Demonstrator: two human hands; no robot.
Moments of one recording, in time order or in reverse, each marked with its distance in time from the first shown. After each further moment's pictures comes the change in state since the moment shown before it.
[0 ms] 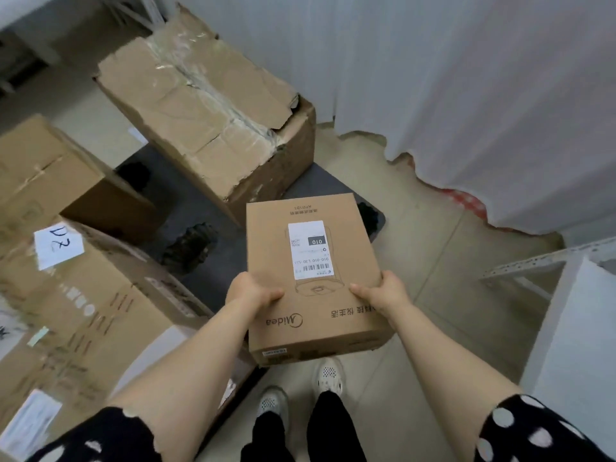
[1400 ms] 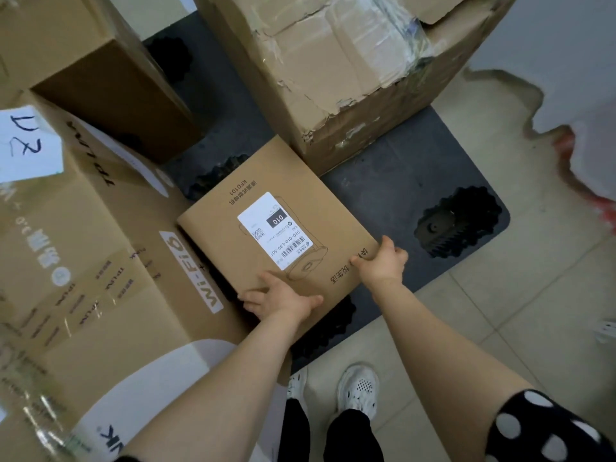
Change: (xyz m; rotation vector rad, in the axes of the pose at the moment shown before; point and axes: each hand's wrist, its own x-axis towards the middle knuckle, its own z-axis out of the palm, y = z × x) left_hand 0.223 -0.101 0.048 -0.047 -0.086 -0.420; right_hand 0.182 -0.038 0.247 -0.321 -0.061 0.043
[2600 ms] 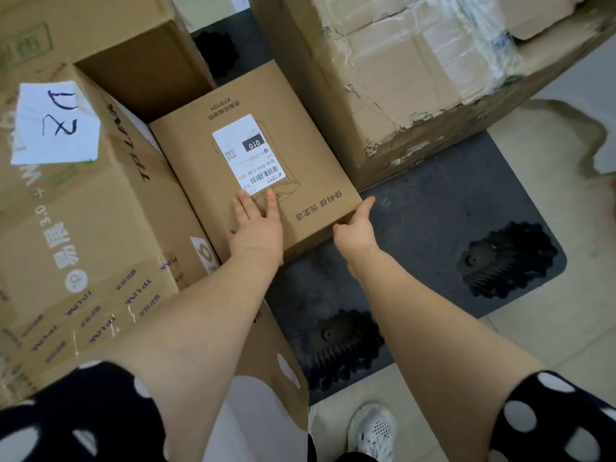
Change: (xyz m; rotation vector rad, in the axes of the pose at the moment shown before) left_hand 0.102 0.031 -0.113 0.566 0.293 0.395; right_hand 0.012 -0.112 0.082 0.184 -0.260 -0.173
